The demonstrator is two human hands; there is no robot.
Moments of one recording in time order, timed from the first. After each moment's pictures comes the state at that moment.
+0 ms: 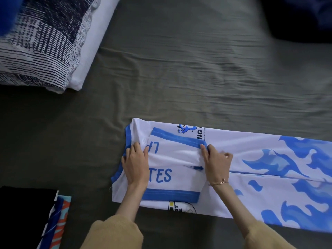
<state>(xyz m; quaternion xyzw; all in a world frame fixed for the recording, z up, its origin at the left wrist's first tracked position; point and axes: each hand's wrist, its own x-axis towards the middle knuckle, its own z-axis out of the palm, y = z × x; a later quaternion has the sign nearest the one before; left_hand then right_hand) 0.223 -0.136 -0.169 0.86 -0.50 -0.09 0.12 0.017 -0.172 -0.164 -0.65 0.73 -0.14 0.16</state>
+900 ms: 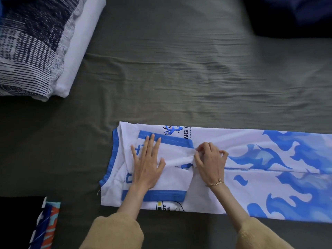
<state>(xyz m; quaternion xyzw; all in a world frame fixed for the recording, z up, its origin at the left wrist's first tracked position) 0.189 -0.138 -0.192 0.69 -0.71 -0.08 0.08 -0.014 -0.166 -0.176 -0.68 0.69 -0.22 0.10</state>
